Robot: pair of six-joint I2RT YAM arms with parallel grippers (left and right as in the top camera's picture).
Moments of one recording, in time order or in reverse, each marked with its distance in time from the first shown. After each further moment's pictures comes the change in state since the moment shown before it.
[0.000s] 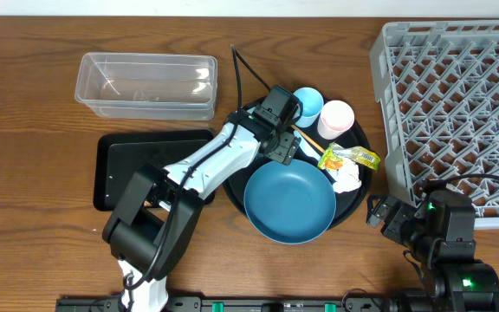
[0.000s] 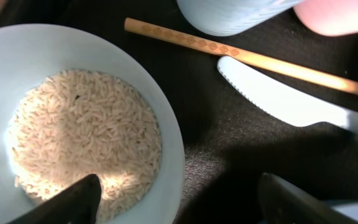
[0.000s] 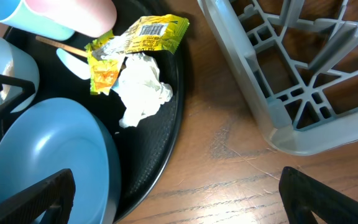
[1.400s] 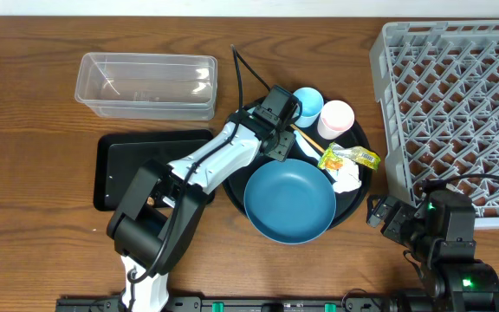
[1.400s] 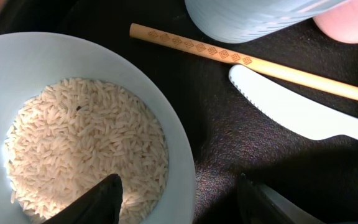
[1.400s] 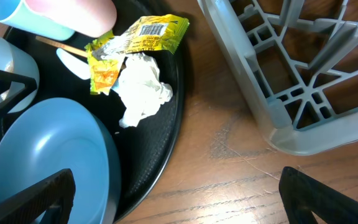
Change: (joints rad) left arm 0.006 0.030 0.000 0.034 -0.007 0.003; right arm 0.000 0.000 0.000 0.000 0.000 0.000
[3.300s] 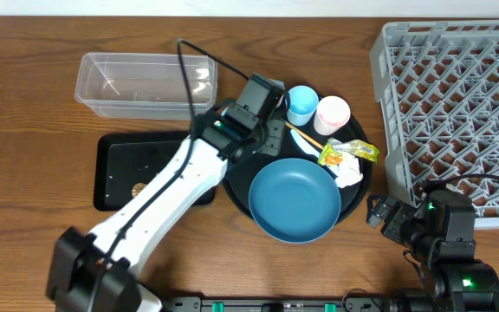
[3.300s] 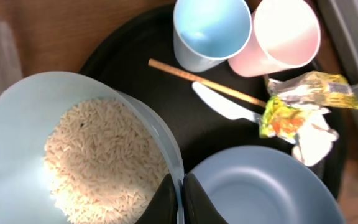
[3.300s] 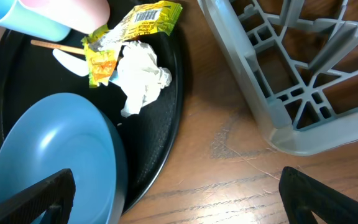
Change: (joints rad) left arm 0.002 -0.378 0.000 -0.219 0.005 -0.212; right arm 0.000 0.000 0.000 0.000 0.000 0.000
